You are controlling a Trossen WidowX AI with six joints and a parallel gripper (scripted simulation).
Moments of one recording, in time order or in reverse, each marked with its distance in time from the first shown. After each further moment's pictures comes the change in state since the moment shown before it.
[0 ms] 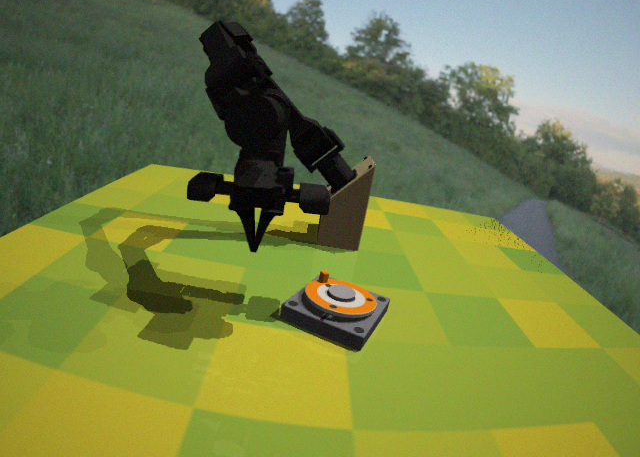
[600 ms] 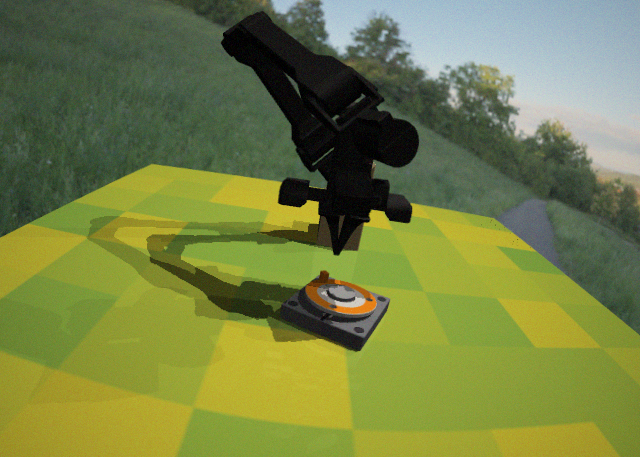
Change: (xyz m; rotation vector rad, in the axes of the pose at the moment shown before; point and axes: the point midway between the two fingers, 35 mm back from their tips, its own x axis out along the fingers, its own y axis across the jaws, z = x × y) arm 0.004 0.123 -0.030 0.058 0.015 -0.009
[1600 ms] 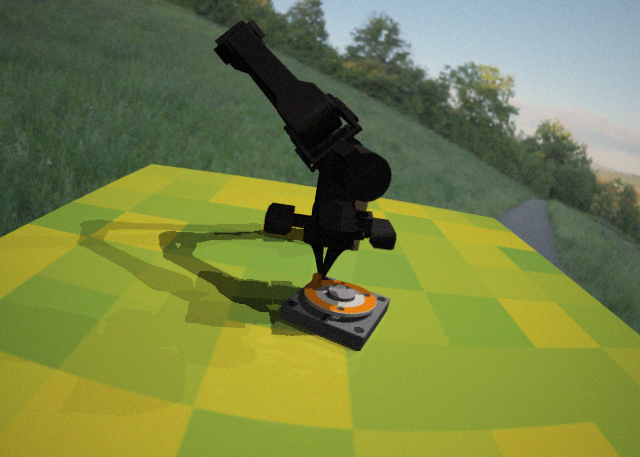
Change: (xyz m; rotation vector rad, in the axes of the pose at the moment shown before) arm 0.040 -0.017 0.004 -0.021 0.025 -0.011
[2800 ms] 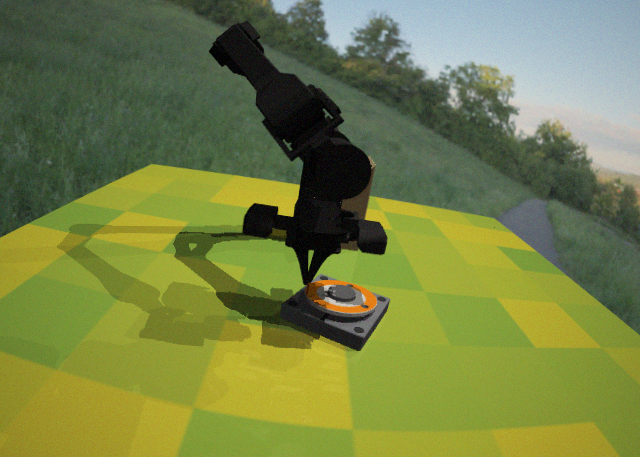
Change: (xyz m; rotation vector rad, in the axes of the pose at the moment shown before) arm -0.008 -0.023 0.040 0.019 -0.019 0.002
